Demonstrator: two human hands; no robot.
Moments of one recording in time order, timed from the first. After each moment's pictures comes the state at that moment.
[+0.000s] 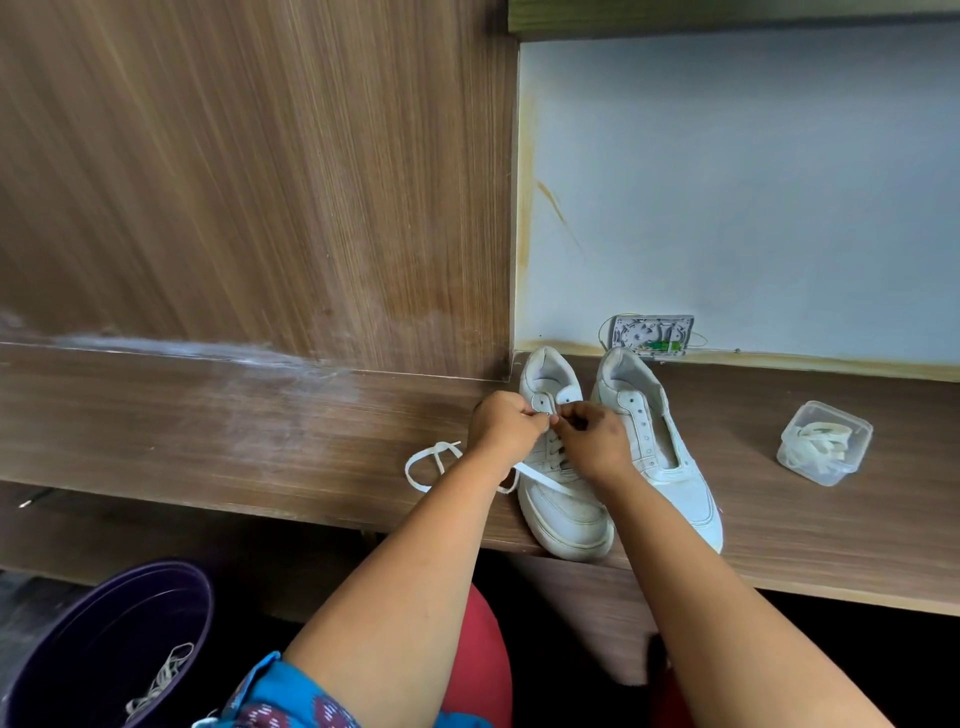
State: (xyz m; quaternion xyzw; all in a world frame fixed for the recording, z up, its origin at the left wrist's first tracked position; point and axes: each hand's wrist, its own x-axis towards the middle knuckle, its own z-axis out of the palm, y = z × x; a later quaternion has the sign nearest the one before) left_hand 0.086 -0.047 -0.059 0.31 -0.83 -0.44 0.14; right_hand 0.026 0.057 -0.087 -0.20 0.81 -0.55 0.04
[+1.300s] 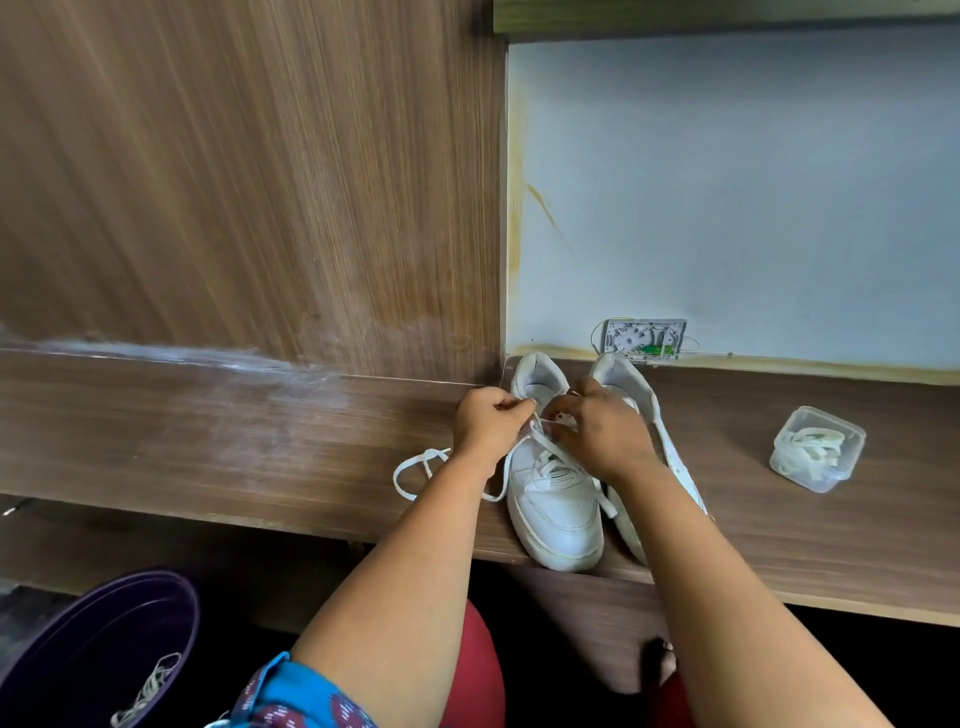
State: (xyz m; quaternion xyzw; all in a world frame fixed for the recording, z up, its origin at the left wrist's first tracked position) left_hand 0.071 -0.056 -0.067 0.31 -0.76 -0.53 0.23; right_hand -0.003 0.077 -0.061 -0.41 0.88 -0.22 -0.09
